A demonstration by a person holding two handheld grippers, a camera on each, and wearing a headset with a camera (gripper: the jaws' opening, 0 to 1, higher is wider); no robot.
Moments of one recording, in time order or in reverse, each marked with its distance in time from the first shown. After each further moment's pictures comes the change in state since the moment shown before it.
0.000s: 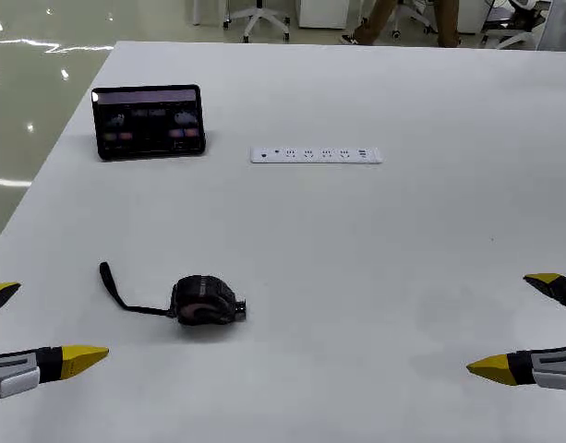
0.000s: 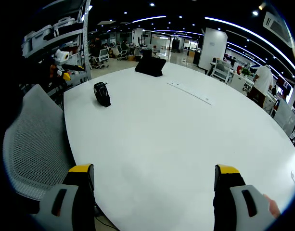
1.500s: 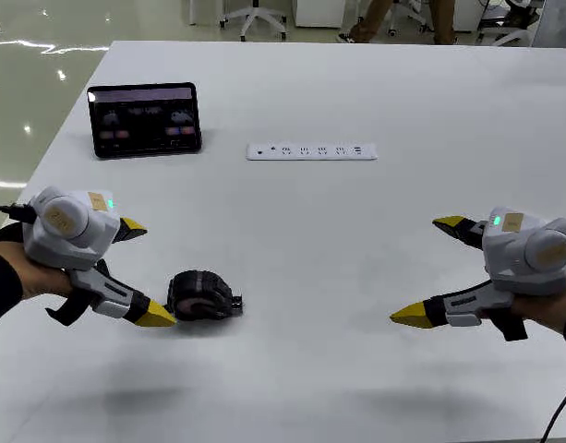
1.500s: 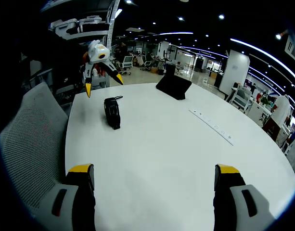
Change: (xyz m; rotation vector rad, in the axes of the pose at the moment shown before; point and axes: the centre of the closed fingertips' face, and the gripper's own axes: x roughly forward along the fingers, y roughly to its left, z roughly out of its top) left arm 0.107 -0.072 0.034 0.504 0.299 -0.399; right arm 0.074 0.025 0.089 -0.197 -0.139 0.136
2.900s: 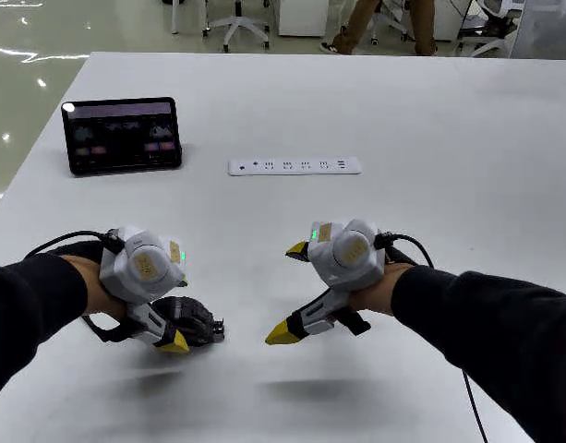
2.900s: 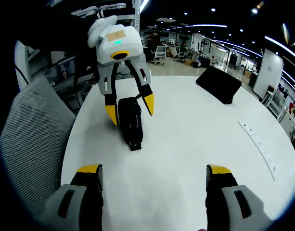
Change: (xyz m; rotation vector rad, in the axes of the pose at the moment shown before) left arm 0.076 -0.013 -0.002 0.282 0.202 -0.133; right arm 0.142 0.061 0.040 -0.112 0.090 0.296
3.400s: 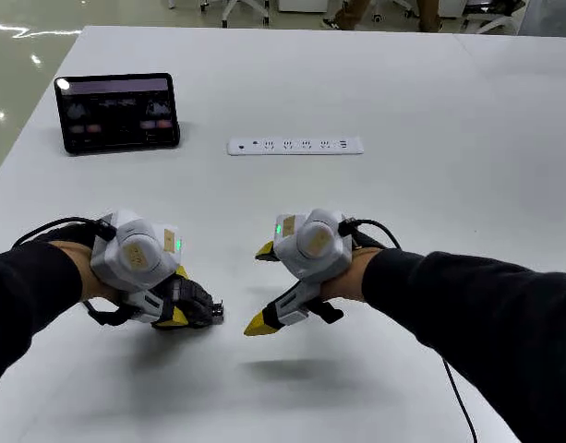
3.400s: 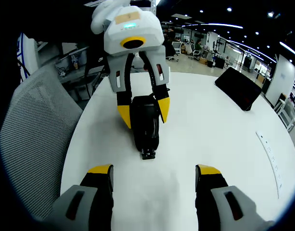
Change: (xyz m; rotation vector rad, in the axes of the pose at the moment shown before) left arm 0.000 -0.011 -0.001 0.035 -0.013 -0.006; right arm 0.037 0.030 0.013 -0.095 0.044 0.098
